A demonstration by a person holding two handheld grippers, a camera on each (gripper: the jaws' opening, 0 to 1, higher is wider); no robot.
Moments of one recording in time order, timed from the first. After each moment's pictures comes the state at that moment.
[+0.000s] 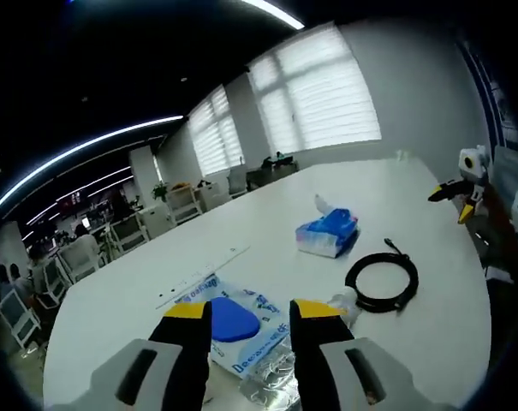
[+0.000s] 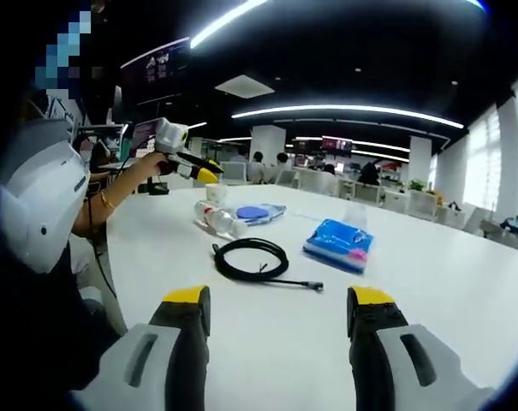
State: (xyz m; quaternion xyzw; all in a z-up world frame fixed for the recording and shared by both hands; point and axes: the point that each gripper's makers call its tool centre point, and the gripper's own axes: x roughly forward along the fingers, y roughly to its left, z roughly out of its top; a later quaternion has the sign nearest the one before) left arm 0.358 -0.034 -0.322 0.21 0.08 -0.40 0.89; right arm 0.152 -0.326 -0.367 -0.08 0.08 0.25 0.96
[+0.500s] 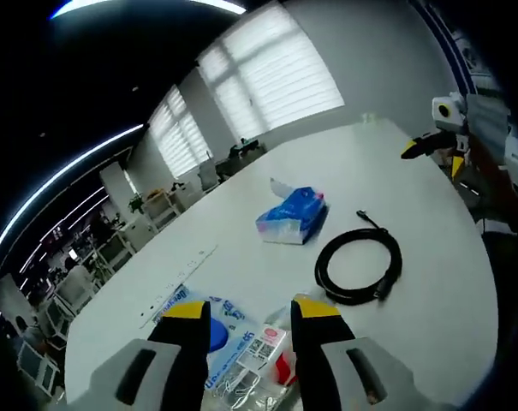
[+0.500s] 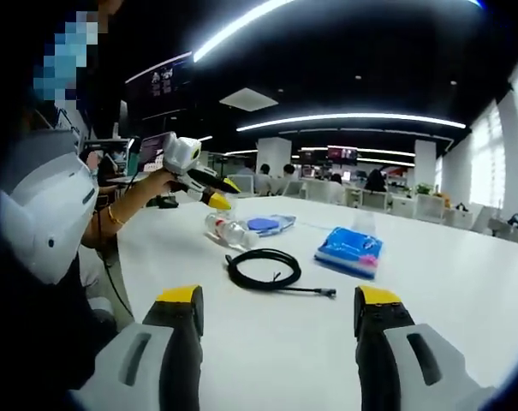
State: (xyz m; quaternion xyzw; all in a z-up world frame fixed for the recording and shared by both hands) left arm 0.335 -0.078 -0.344 0.30 0.09 -0.42 0.85; right arm 0.143 -0.320 -0.364 -0.06 0.07 0.27 0.96
